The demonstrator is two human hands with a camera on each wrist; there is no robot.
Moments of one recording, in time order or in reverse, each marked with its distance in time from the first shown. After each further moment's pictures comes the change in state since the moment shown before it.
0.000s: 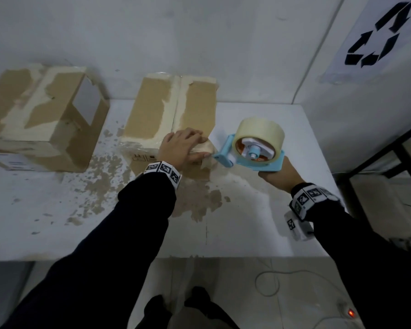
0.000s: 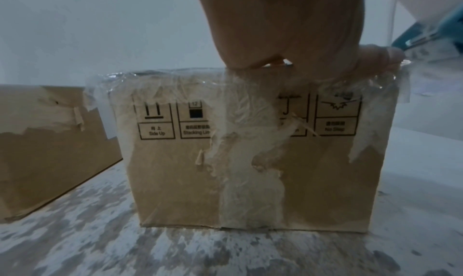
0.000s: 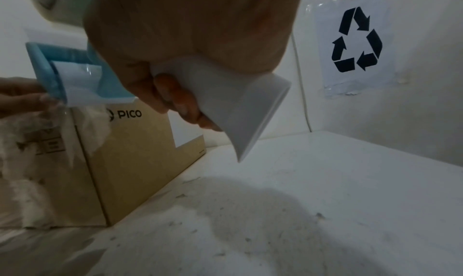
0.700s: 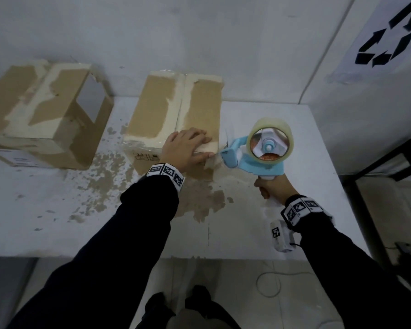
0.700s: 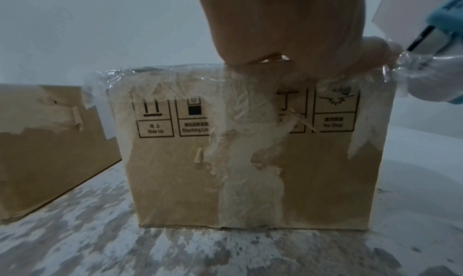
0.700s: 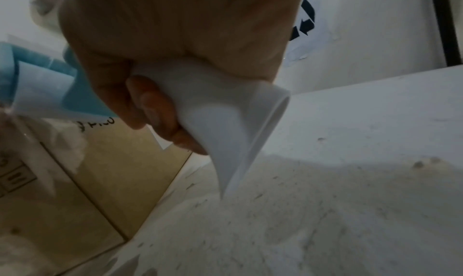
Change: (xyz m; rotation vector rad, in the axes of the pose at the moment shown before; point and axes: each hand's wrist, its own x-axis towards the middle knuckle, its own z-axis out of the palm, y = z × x) left_hand 0.000 -0.003 0.005 -0.019 0.012 -0.006; right_hand -0.009 0.007 0.034 0.455 -0.015 0.324
